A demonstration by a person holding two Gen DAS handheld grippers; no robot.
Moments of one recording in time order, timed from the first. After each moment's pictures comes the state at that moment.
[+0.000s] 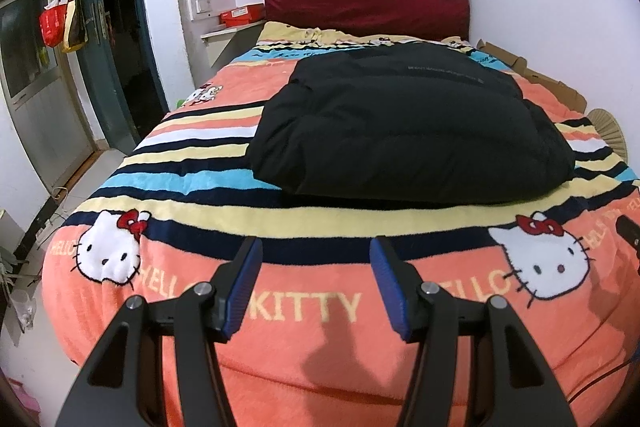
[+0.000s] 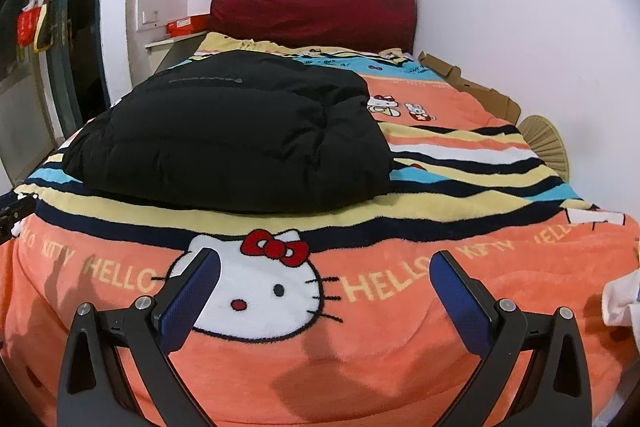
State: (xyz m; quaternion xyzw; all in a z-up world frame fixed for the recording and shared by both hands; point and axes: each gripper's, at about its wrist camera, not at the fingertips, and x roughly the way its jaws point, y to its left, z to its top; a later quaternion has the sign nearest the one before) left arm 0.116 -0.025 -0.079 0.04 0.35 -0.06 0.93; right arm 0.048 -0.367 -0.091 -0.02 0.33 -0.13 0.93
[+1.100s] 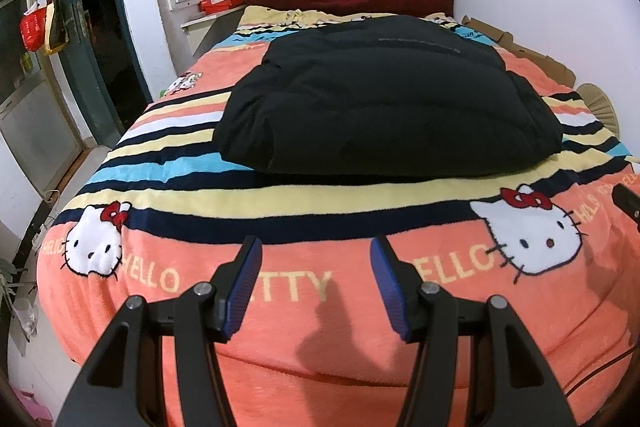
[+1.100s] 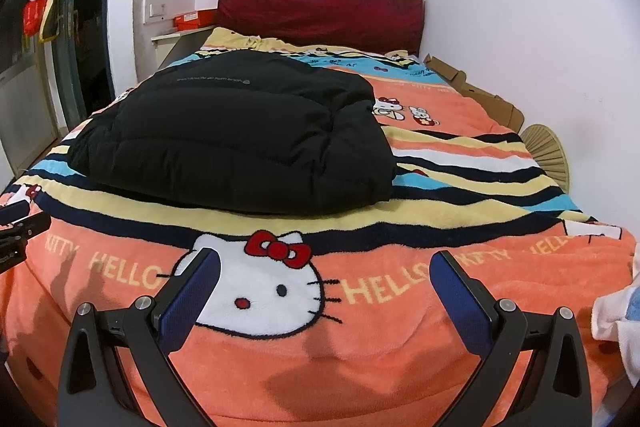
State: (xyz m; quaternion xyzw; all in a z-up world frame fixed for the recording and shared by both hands) left arm 0.114 -0.049 -0.087 0.06 0.38 -0.08 0.92; right arm 0.049 -0.362 -0.082 -0.03 0.34 -0.12 0.93
